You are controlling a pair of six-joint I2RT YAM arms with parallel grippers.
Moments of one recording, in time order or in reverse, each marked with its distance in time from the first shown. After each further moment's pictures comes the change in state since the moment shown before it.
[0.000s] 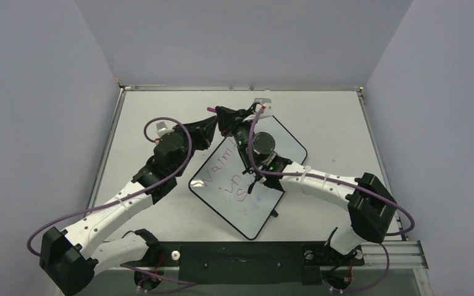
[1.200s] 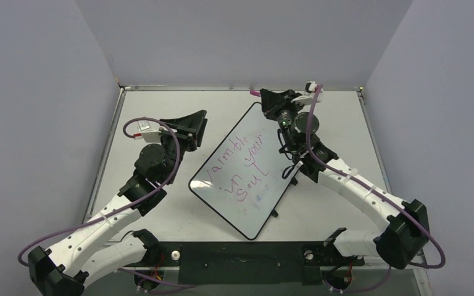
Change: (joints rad) left arm -0.071 -0.156 -0.043 0.130 -0.084 0.385; right arm -0.295 -0.220 -0.017 -0.269 -0.143 0.282
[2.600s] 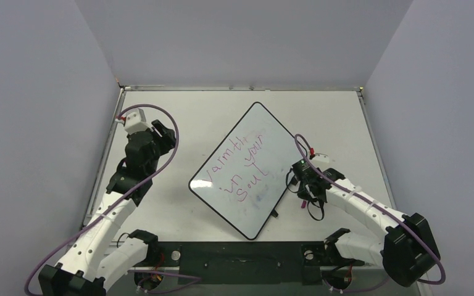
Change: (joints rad) left arm 0.396 -0.006 0.010 -0.433 0.065 0.975; right arm -0.123 -0.188 -0.397 -1.284 0.023 0.118
